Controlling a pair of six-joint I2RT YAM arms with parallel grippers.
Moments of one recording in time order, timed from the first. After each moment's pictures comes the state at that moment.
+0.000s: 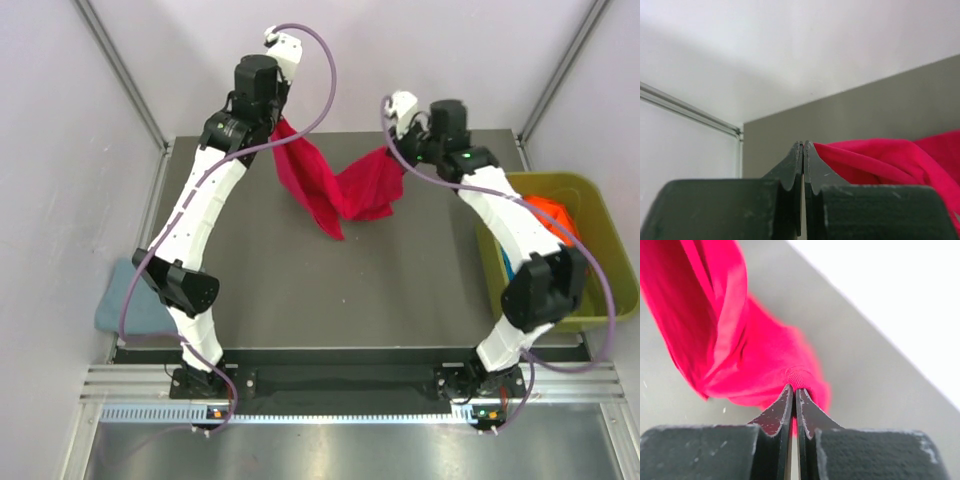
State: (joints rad) left arm -0.46 1.85 2.24 -0.66 -0.44 0.26; right arm 0.32 1.70 1.58 -0.38 -0.36 -0.39
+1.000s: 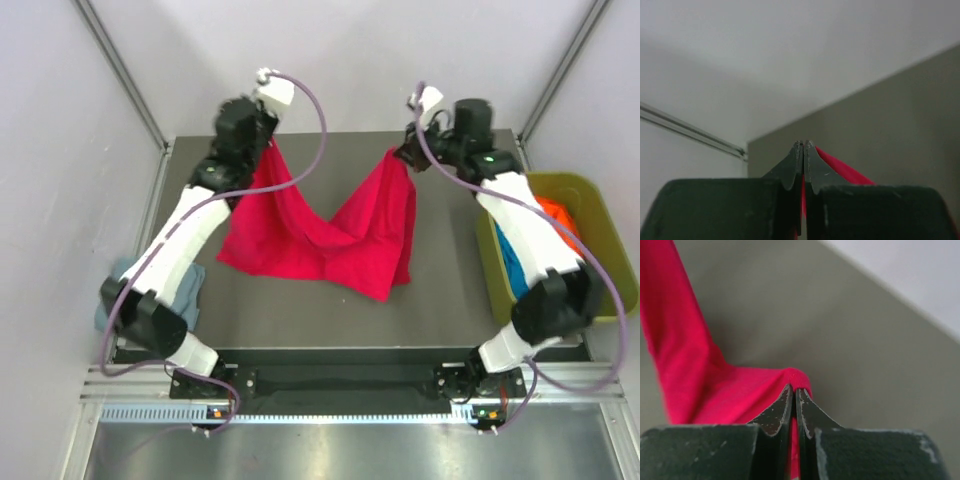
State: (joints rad) left arm -0.42 1.51 1.63 -0.16 -0.31 0.44; right arm 0.25 1.52 1.55 -0.40 -0.51 -0.22
